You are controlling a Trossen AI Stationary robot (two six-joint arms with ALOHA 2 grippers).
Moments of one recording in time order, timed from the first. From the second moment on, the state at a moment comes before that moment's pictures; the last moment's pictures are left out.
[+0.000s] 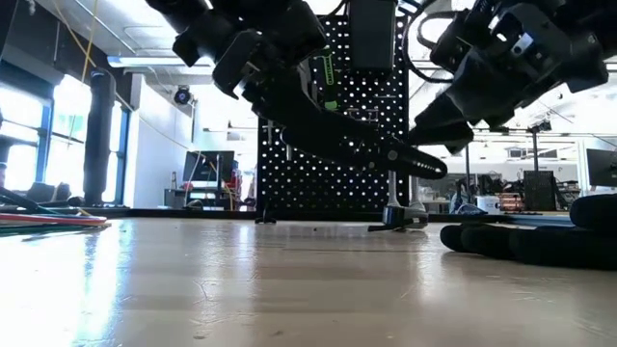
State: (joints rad) left arm -0.05 1.74 1.04 0.01 0.14 0.25; right arm 0.22 1.35 0.44 0.44 0.06 0.31
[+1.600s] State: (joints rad) left arm 0.03 1.84 0.67 1.46 0.11 -0.05; right arm 0.33 1.02 0.67 0.01 0.45 0.12
